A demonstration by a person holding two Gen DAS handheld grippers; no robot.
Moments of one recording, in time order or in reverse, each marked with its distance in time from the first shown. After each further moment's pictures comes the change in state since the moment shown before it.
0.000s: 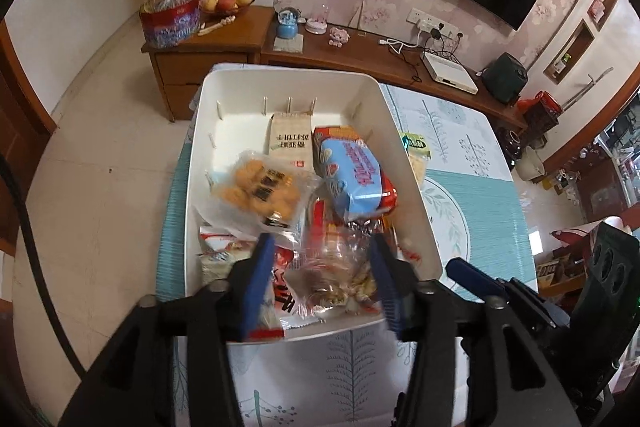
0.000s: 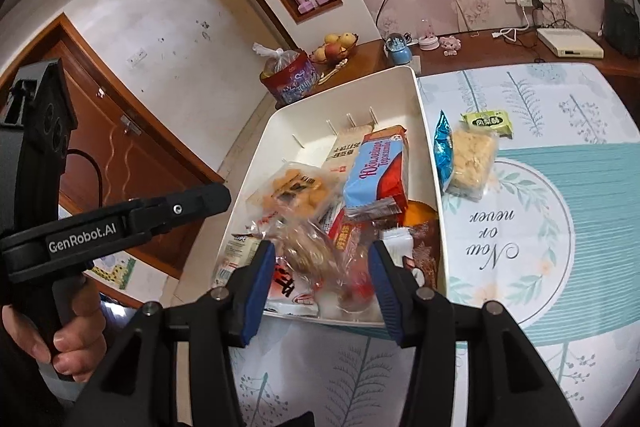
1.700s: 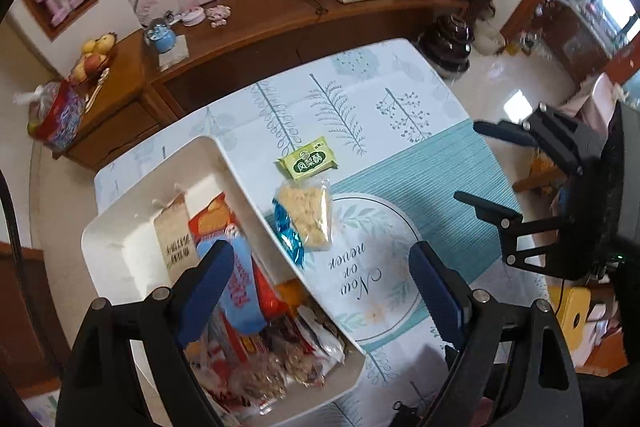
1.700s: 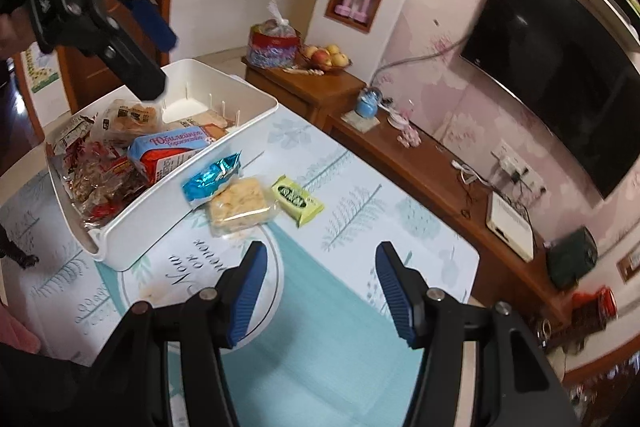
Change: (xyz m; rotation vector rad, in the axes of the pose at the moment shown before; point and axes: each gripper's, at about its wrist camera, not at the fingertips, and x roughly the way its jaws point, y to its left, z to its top) left arm 0.085 -0.189 0.124 0.497 0.282 -0.022; right arm -0.041 -0.145 0.094 -0.773 0.004 -0.295
